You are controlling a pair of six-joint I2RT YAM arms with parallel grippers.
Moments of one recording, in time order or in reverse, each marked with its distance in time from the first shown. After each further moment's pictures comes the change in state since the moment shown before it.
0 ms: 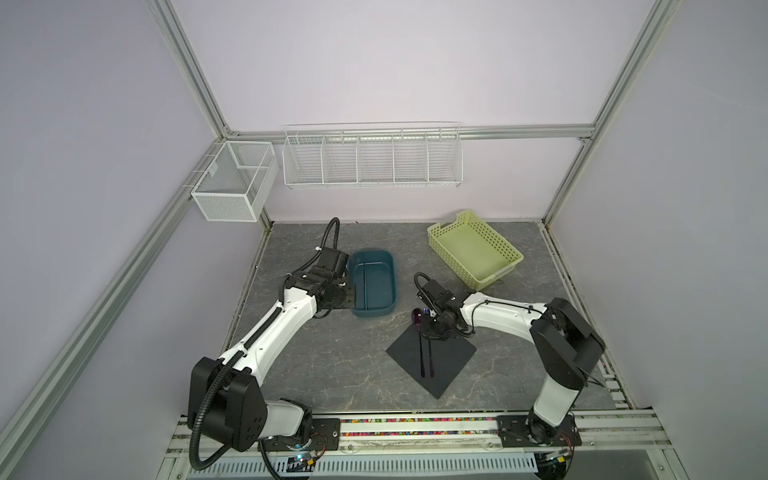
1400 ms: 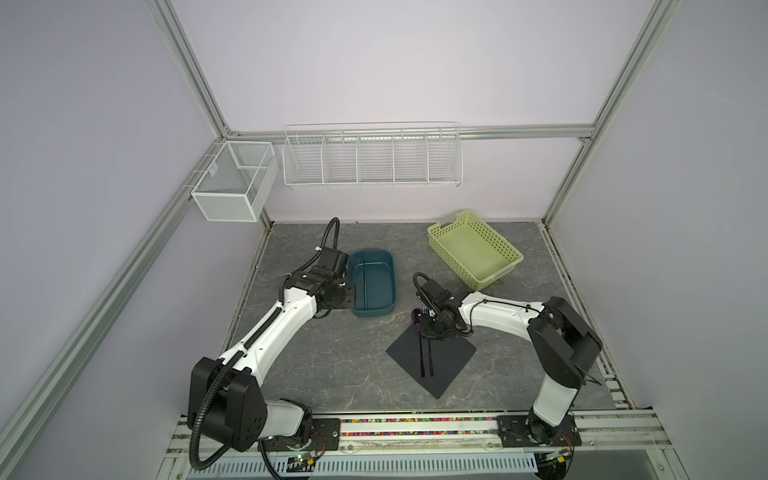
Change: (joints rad) left arm 0.000 0.000 0.000 0.000 -0.006 0.000; right arm 0.000 0.011 0.014 0.001 -0.001 0.008
